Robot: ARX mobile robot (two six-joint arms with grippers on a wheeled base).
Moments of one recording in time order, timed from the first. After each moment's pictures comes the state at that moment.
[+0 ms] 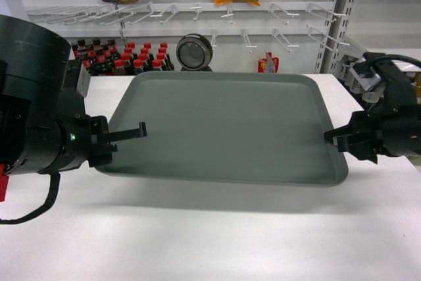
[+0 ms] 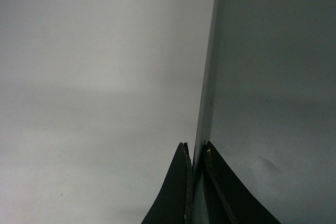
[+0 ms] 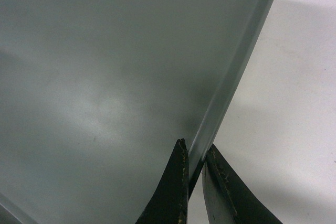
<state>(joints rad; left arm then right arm) -0.20 1.93 0.87 0.38 -0.26 -0.29 0.03 2.06 1.02 0.35 -0.46 -0.12</state>
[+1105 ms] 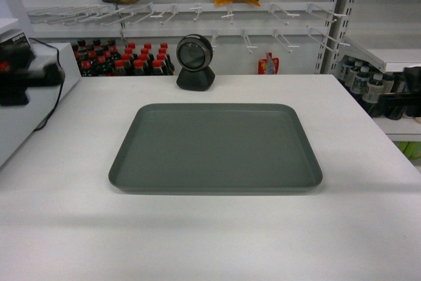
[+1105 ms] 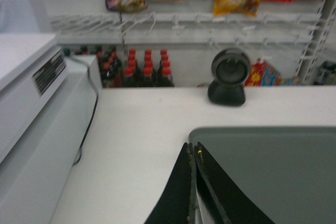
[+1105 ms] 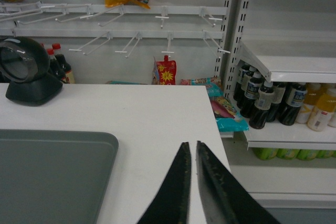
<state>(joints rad) -0.13 1.63 0.44 1.17 -0.13 -0.04 0.00 2.03 0.72 1.28 -0.01 -0.03</state>
